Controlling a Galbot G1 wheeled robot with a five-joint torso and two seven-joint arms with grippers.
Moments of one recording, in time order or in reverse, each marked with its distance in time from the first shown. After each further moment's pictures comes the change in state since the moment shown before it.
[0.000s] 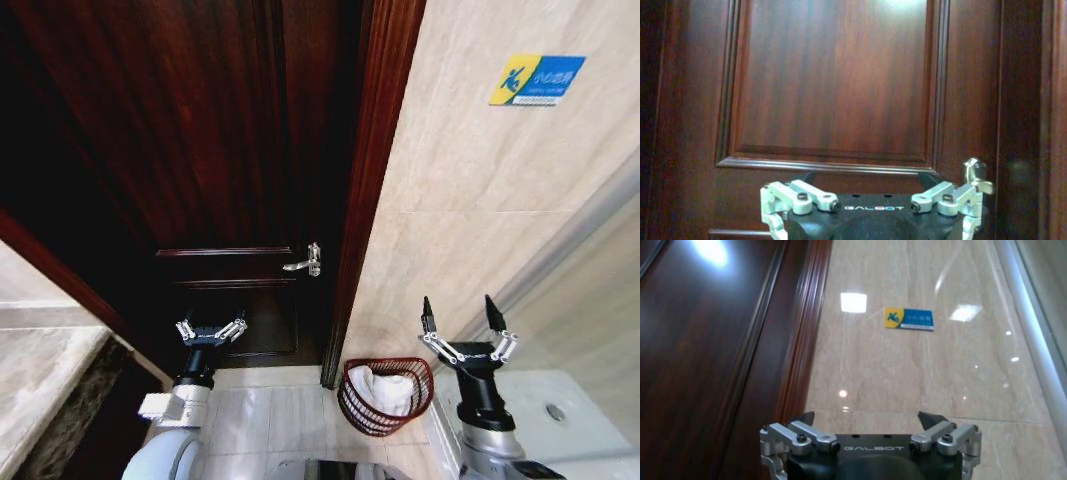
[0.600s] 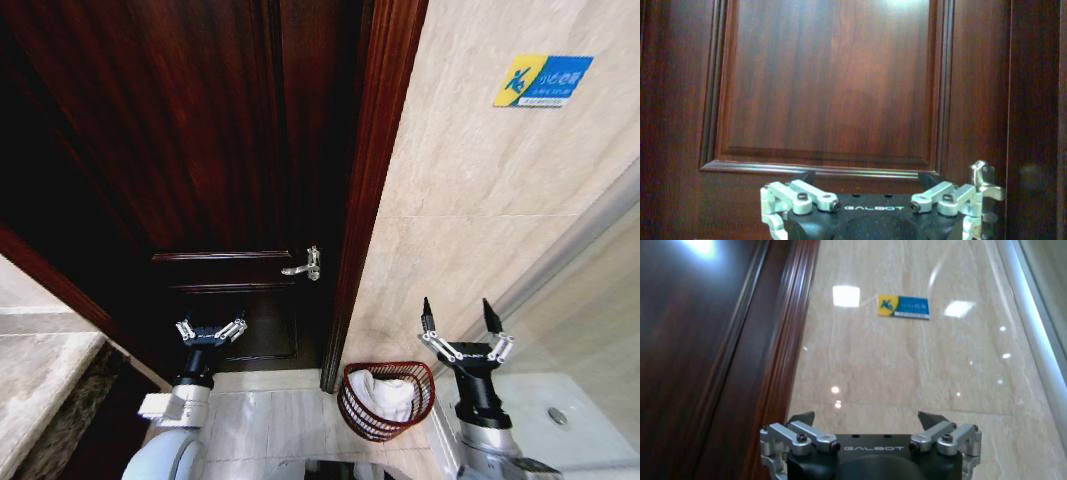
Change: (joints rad) left arm 0.000 0.000 0.000 0.000 0.000 0.000 0.000; right arm -0.002 -0.002 0.000 0.012 -0.008 -0.016 0.036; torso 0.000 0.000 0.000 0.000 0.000
